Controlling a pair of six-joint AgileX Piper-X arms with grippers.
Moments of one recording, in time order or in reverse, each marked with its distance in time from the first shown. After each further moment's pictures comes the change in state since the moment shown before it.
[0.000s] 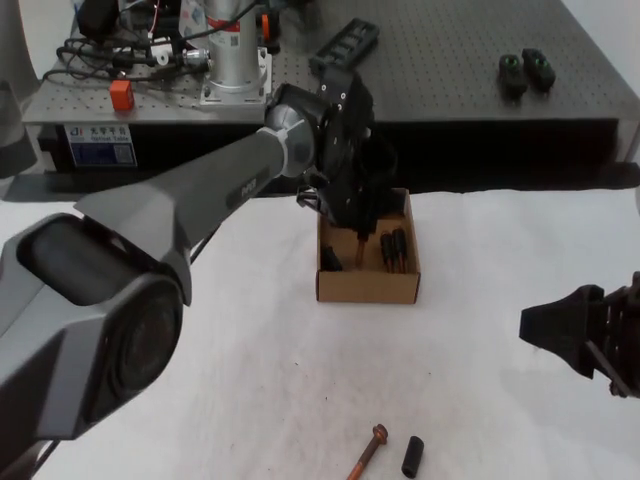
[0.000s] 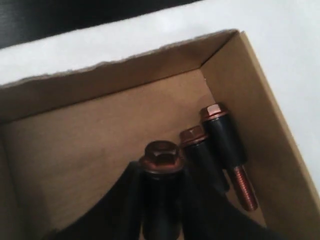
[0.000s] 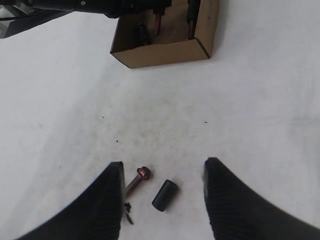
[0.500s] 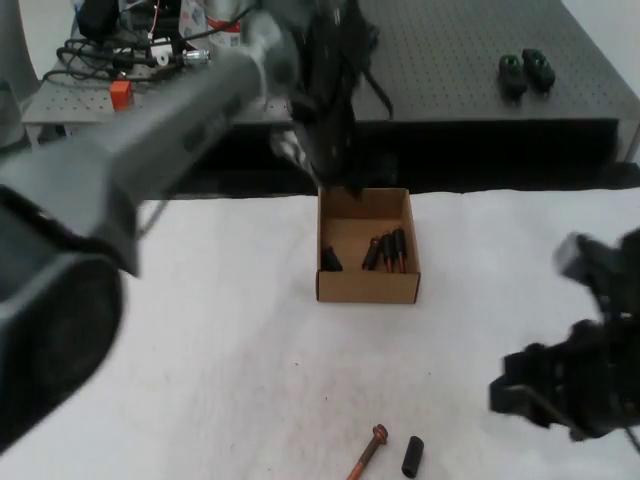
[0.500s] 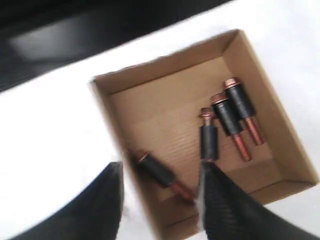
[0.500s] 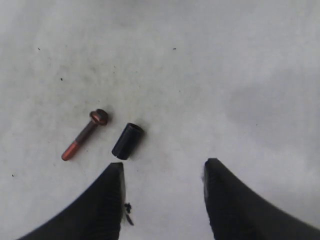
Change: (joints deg) left arm 0.0 -16.8 5.6 16.6 -15.3 7.6; right arm 15.0 23.0 -6.3 6.1 10.2 2.2
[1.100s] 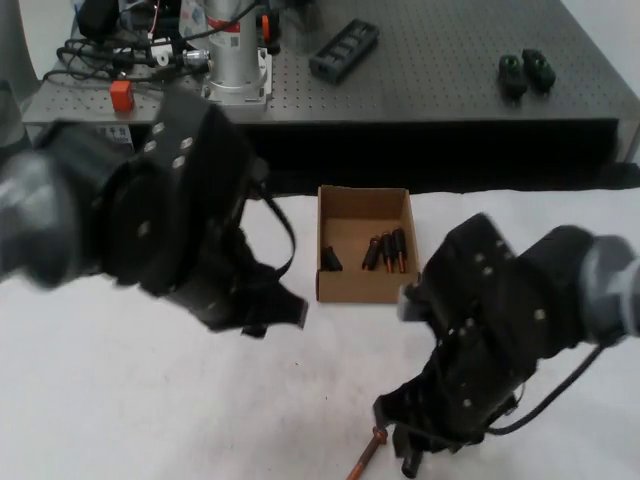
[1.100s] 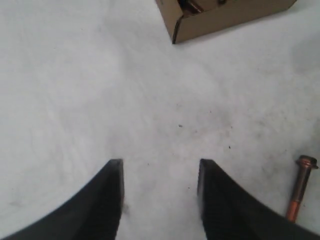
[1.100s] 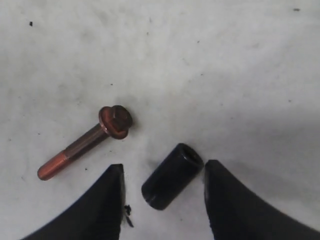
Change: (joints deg) left arm 0.1 -39.0 58.6 -22.0 4.6 -2.7; right arm 12.5 25.7 -9.8 -1.9 4.8 3.3
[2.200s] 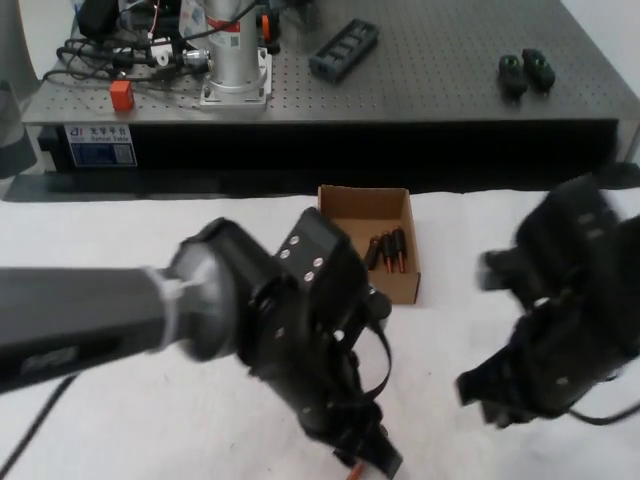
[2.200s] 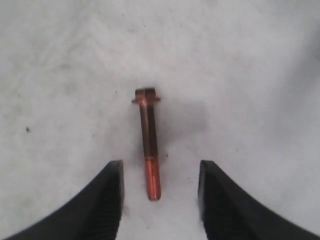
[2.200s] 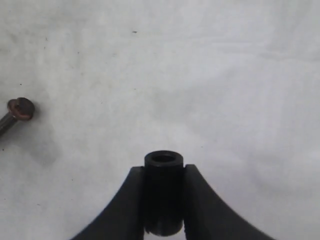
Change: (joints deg) left arm -14.2 13.3 -2.5 -2.0 15.4 8.0; right arm -14.2 -21.5 4.4 10.2 5.6 -13.0
